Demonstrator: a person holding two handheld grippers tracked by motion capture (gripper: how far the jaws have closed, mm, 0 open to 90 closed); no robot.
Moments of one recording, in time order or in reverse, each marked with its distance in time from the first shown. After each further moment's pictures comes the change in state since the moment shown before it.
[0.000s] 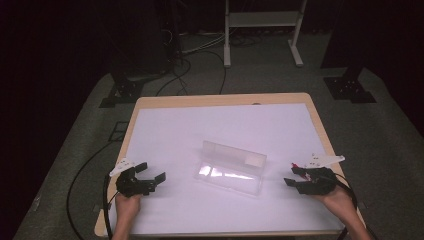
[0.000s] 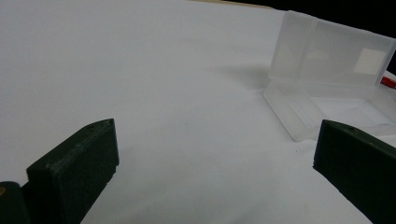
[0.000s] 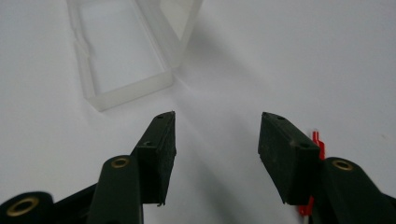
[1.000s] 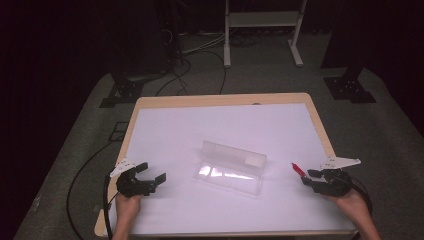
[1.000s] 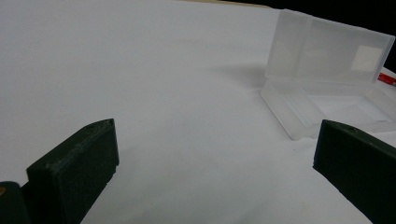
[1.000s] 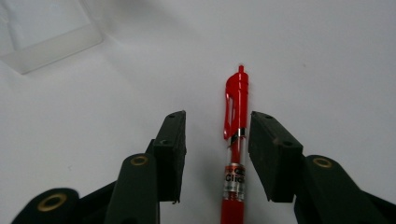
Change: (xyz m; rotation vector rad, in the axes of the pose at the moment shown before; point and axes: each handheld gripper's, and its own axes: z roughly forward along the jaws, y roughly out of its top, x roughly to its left) left arm -0.002 0.000 0.000 0.001 -0.004 0.021; right arm -0.029 -0.032 -0.015 0.045 -0.123 0.086
